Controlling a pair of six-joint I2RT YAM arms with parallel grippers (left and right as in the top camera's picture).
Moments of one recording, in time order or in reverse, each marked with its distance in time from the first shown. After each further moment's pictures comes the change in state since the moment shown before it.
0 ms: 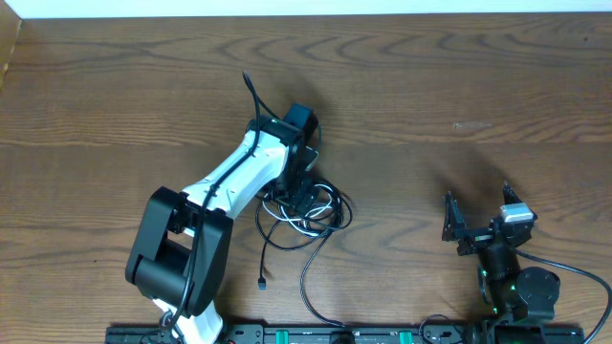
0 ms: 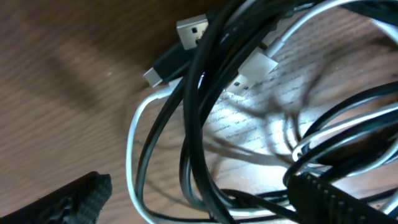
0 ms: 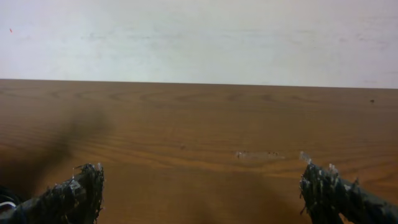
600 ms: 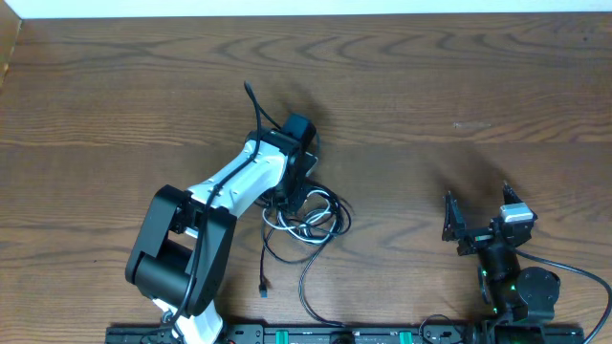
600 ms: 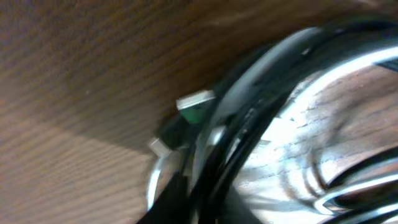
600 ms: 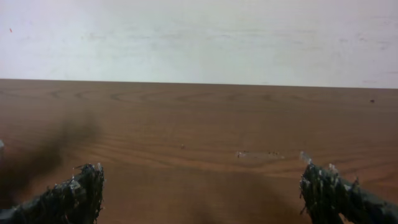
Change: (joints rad) left arm 0.000 0.000 -0.094 0.135 0.010 -0.001; right arm 0.000 0.000 0.000 0.000 0.000 0.000
